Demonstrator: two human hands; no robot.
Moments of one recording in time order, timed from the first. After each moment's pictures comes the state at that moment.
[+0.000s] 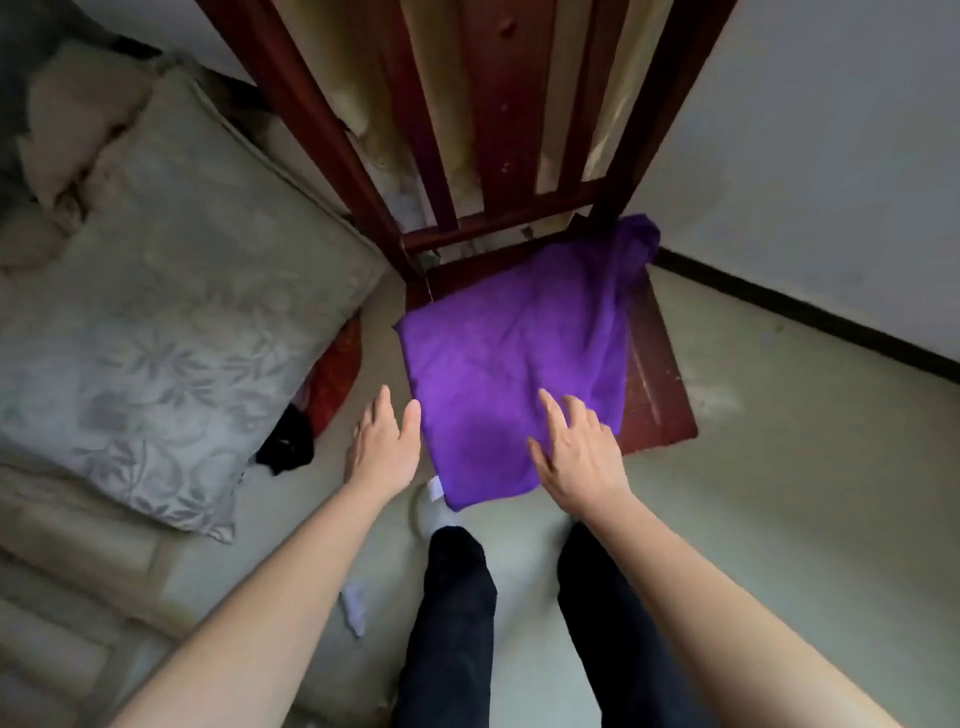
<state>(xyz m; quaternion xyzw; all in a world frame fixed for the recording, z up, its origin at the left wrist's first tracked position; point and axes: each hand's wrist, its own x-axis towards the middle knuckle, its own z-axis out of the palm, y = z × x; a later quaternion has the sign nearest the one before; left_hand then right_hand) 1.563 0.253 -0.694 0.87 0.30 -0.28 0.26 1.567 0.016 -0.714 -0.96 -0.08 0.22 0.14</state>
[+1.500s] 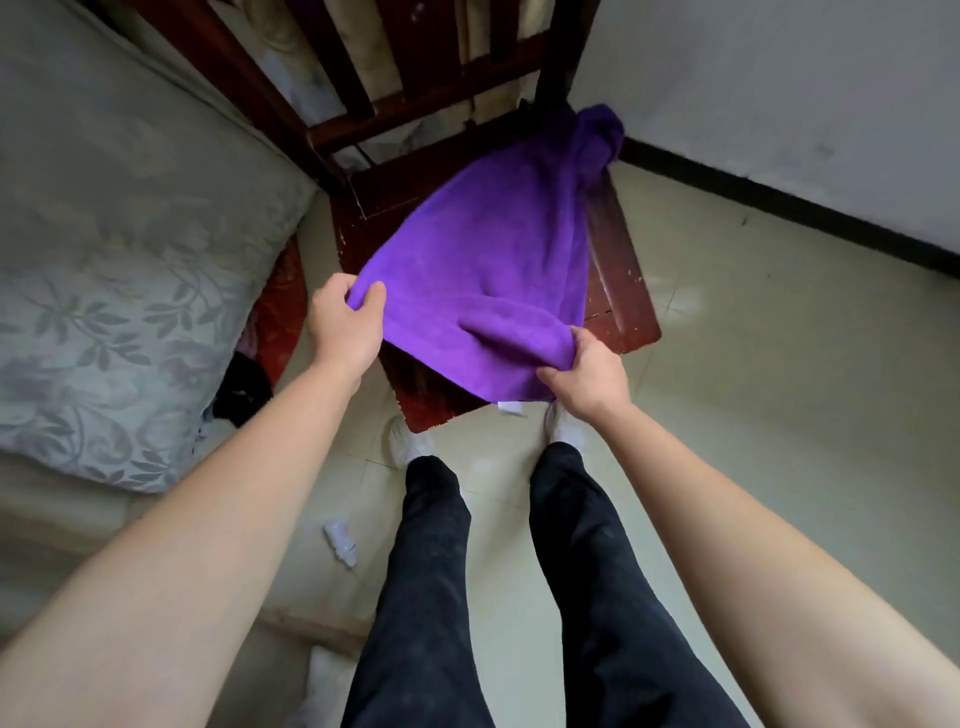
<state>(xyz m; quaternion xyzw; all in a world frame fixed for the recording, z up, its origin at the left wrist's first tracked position) 1.614 0.223 -0.709 0.82 0.35 -0.12 0.44 1.573 -0.035 -0.714 -0.85 0.23 0.36 0.30</state>
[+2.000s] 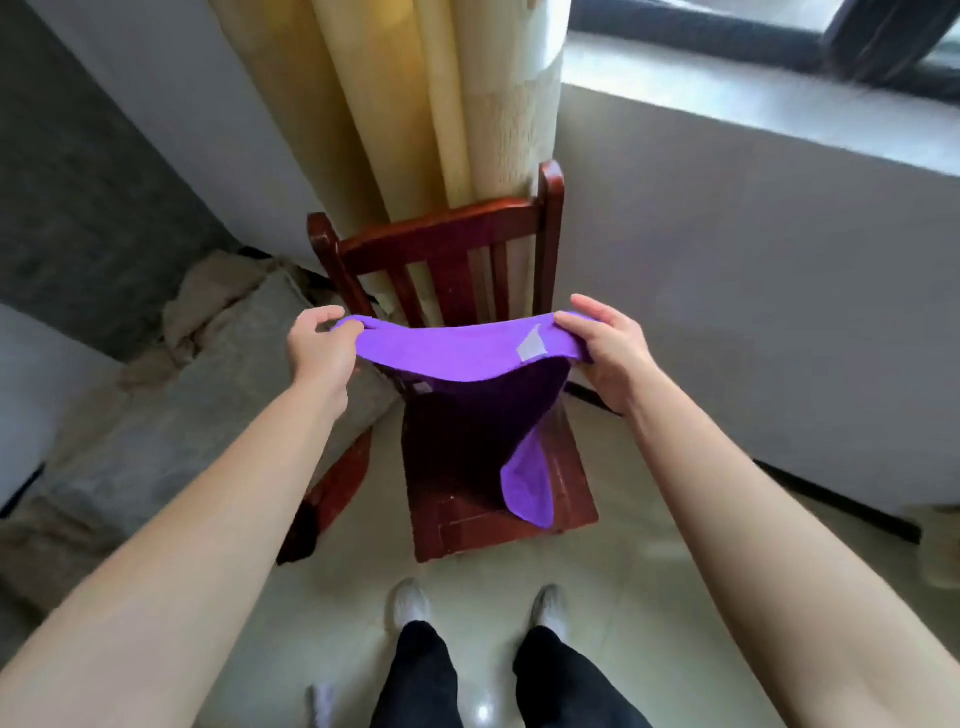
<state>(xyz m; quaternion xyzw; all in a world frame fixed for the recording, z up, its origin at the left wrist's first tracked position) 1.655 0.198 -0.345 0.72 0.40 0.11 0.56 1.705 -0.086 -0.359 -0.64 0.20 0.18 0.72</state>
